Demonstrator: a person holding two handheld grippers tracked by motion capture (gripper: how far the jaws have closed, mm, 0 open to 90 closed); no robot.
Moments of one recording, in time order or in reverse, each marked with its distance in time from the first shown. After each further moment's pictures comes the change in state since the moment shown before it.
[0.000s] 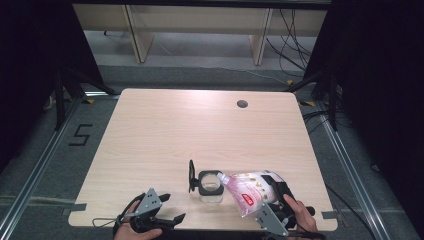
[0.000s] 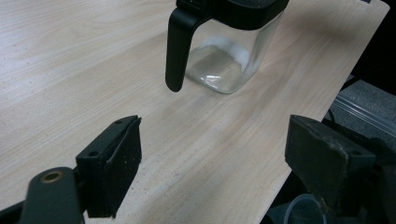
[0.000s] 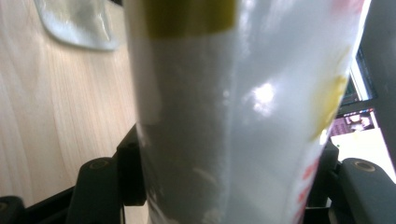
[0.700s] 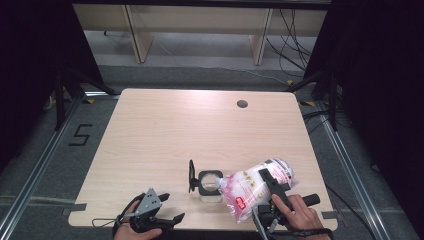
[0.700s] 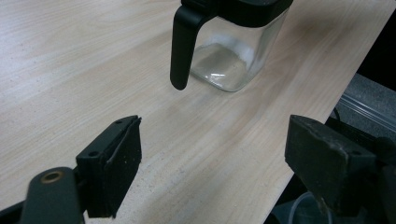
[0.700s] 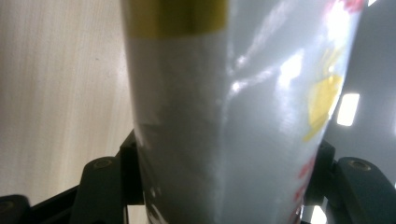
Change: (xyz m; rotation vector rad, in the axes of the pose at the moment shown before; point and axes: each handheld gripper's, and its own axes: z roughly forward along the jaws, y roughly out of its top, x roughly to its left) left arm 0.000 0.000 0.000 -0.007 0.017 -0.003; right arm -0.007 0.014 0.010 0.100 -0.131 -0.576
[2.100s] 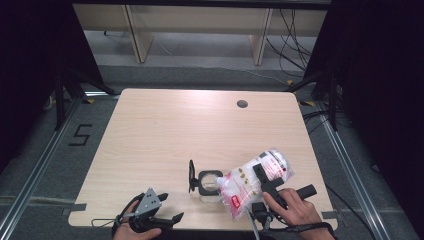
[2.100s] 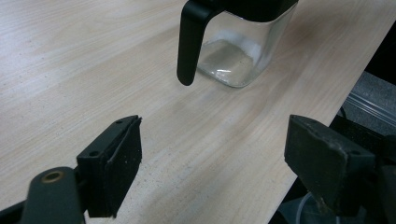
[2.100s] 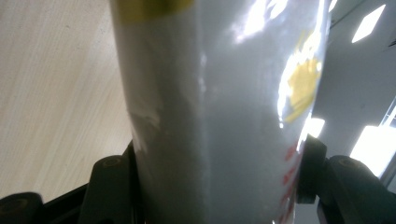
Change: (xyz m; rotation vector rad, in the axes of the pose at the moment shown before) left arm 0.001 -0.001 0.000 0.004 0.016 0.007; right arm -0.015 0.010 0.003 0.060 -0.035 -0.234
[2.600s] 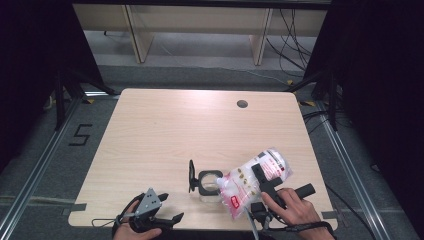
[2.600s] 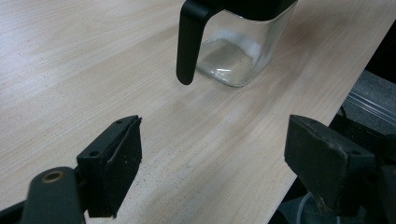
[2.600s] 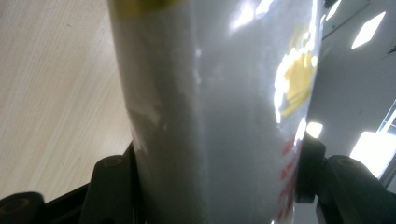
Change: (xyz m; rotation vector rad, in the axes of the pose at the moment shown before) left arm 0.001 0.000 -0.001 0.027 0.013 0.008; right arm 0.001 0.002 0.001 0.005 0.007 -0.010
